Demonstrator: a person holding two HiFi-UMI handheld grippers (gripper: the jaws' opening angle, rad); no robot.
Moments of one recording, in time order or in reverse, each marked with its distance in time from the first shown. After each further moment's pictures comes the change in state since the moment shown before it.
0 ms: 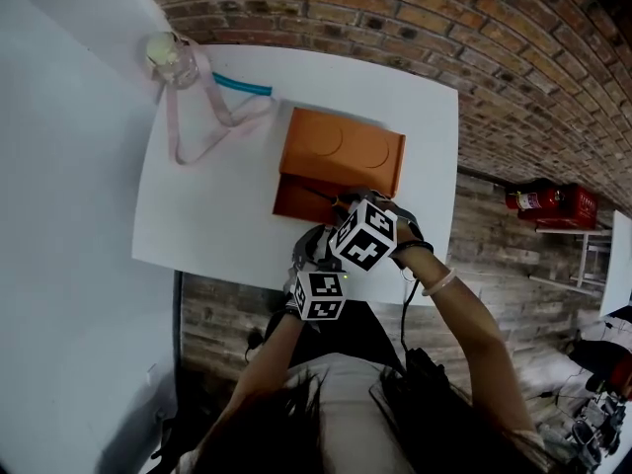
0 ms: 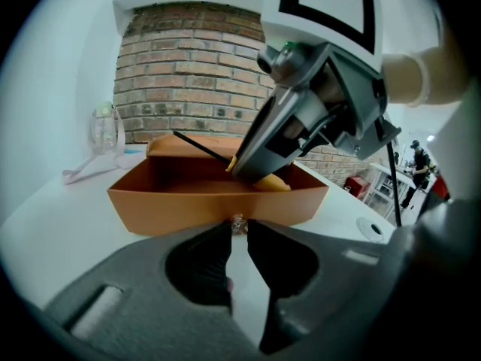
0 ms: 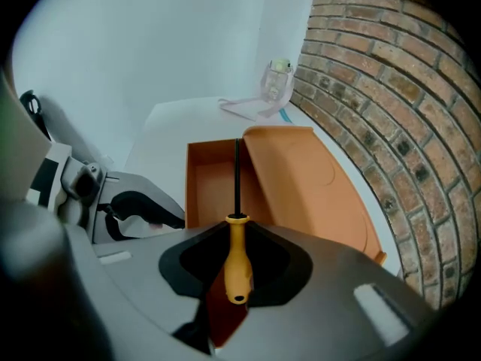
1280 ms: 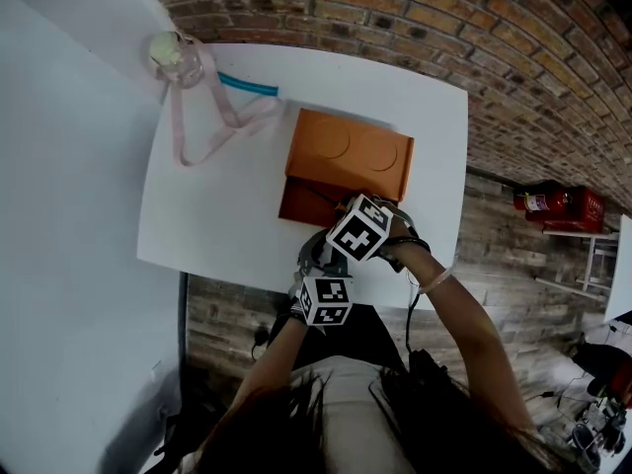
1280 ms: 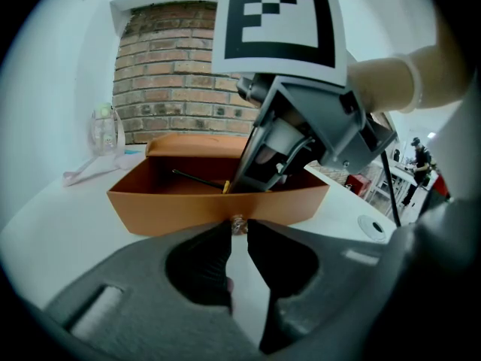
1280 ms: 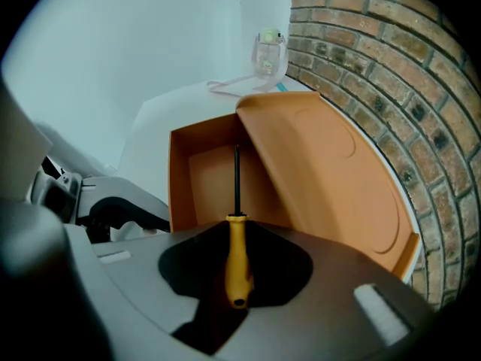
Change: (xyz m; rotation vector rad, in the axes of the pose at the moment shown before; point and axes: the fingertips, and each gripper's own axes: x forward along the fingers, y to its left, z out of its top) left arm 0.000 -0.001 -0.001 0.009 0.010 0.011; right arm 0.029 0.004 -0.006 0.114 0.087 0.080
